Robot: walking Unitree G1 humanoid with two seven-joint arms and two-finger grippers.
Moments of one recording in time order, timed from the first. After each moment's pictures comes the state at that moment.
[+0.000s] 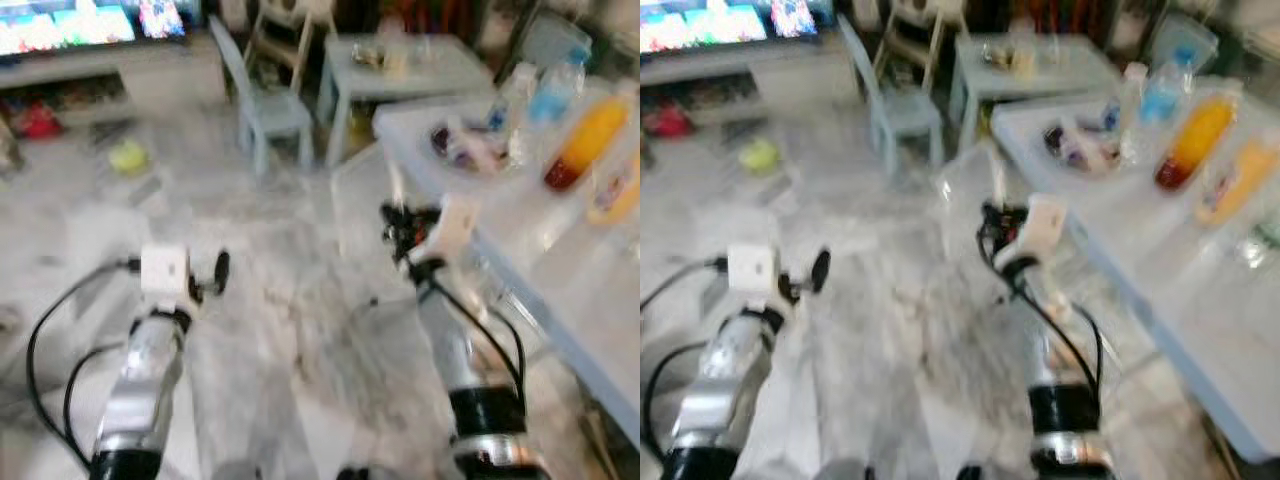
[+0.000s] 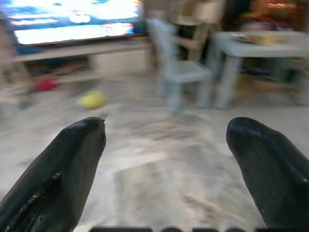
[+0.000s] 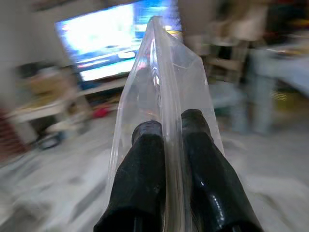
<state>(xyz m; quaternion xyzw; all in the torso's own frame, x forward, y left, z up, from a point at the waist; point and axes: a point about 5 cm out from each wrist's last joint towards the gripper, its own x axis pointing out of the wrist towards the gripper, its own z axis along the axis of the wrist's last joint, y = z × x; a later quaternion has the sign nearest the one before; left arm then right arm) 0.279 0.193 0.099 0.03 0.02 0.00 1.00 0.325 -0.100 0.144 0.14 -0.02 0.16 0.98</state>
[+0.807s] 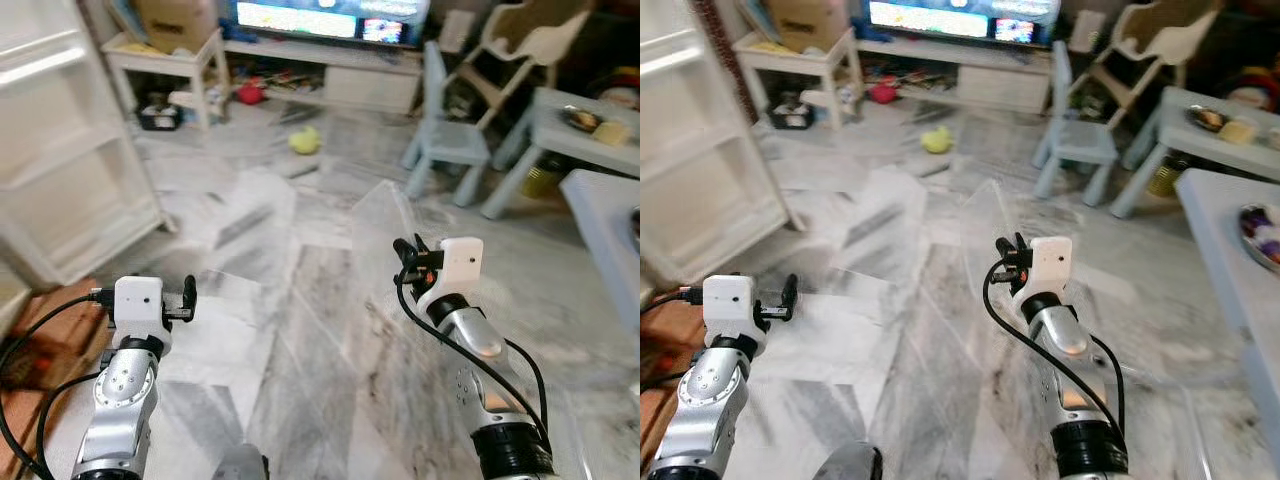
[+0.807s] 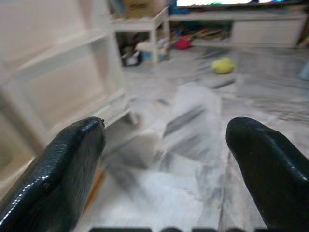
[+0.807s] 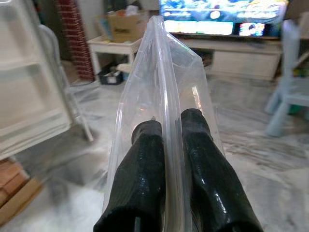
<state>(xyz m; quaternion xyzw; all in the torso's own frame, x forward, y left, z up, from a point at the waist) 0.255 0.214 0.058 0.05 0.07 0.05 1.00 0.295 -0.152 0.093 0.04 0.02 0.10 0.99</state>
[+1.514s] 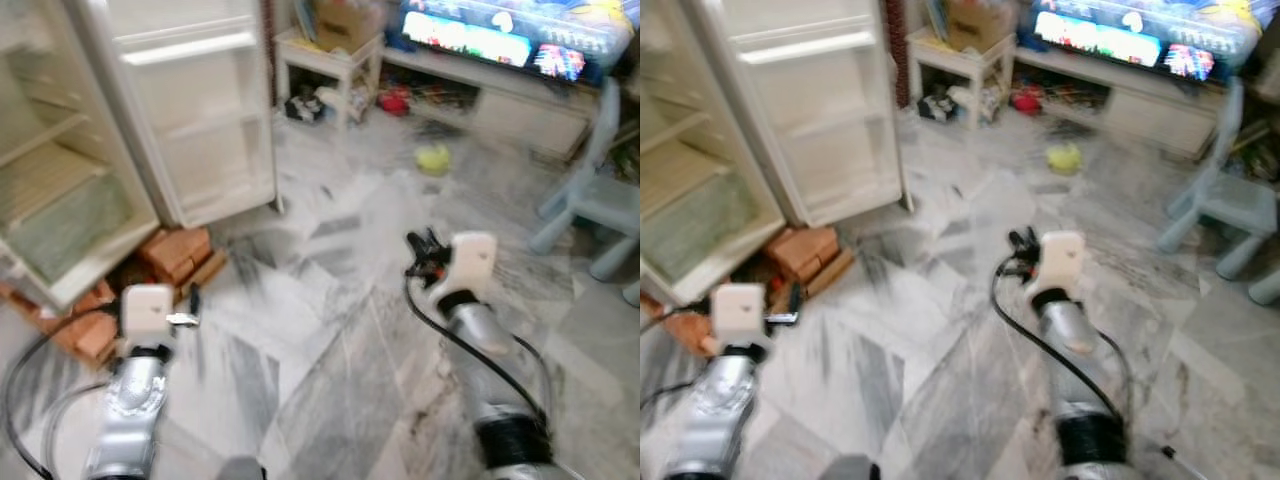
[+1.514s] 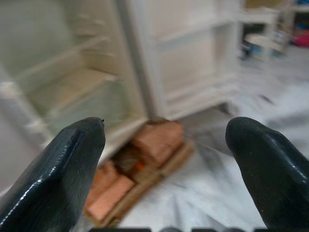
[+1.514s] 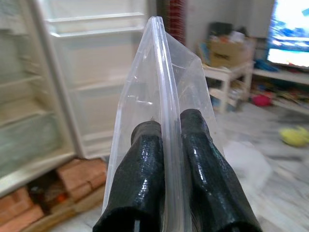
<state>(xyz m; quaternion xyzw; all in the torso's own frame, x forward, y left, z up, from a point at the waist) 0.253 0.224 0.055 0.10 0.05 0.09 0.99 0.304 -0.139 0.105 0.04 -0.03 0.12 0.99</state>
